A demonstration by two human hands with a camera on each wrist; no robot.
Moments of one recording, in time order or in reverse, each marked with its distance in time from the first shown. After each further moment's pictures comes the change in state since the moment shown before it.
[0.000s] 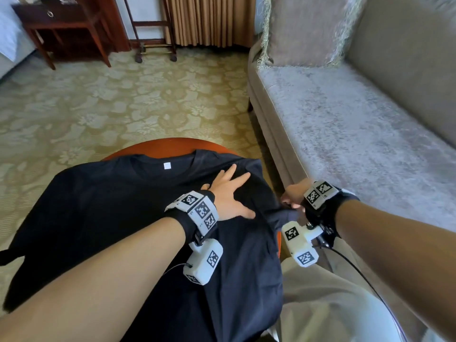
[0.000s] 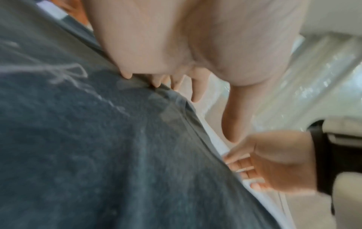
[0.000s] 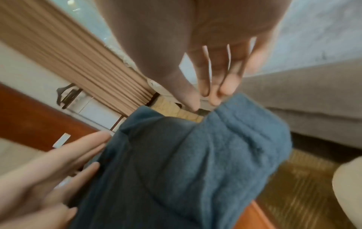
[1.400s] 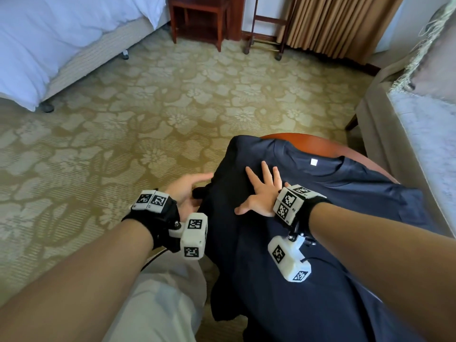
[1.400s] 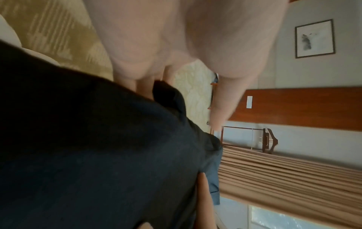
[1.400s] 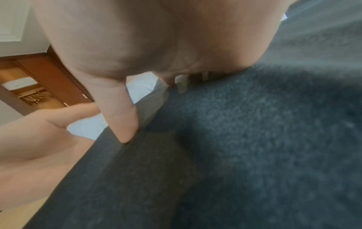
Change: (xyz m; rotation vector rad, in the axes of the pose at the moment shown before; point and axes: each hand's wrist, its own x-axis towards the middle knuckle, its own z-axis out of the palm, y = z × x) left_hand -0.248 -0.298 -0.061 -1.639 0.428 -0.614; right_hand -0.158 -0.203 0.312 -0.775 -0.222 -0.678
